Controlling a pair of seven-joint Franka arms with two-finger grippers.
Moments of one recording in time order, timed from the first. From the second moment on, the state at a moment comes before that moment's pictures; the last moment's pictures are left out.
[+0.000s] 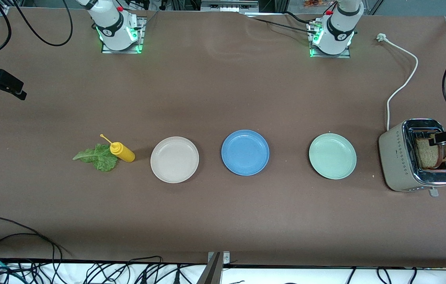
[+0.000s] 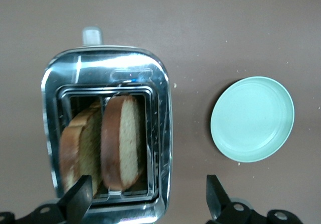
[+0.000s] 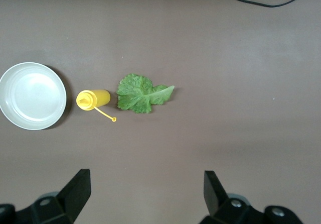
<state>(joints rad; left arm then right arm) 0.36 0.39 -0.06 -1.48 -0.07 1.74 0.32 -0.01 -0.02 -0.03 -1.61 -0.03 1.63 0.03</state>
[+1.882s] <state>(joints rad) 0.42 0.40 -0.08 -1.39 -0.09 1.61 0.38 -0.01 -0.01 -0.03 -1.61 -0.03 1.63 0.03</state>
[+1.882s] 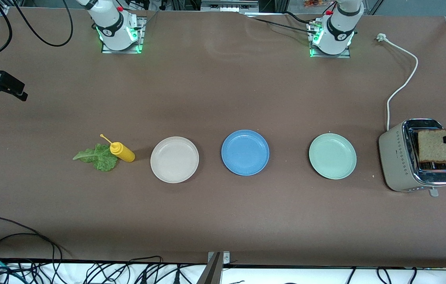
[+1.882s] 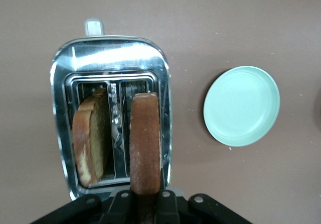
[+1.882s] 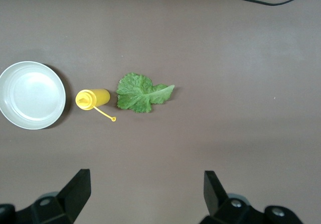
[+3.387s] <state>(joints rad) 0.12 0.62 -0.30 -1.35 -0.48 1.60 0.38 -0.01 -0.01 -0.03 -1.61 -0.03 1.63 0.03</state>
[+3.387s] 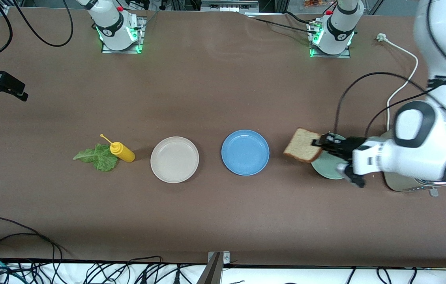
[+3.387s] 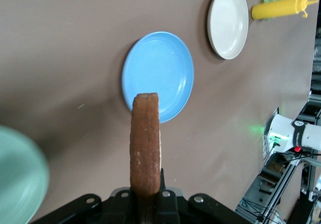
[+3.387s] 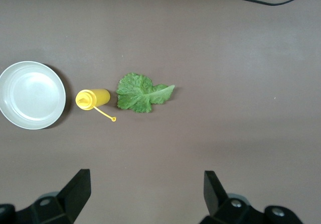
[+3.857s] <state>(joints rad) -0.03 0.75 -0.30 -1.35 -0.69 1.80 0.38 -0.01 -0.01 -0.03 -1.61 -0.03 1.63 0.03</state>
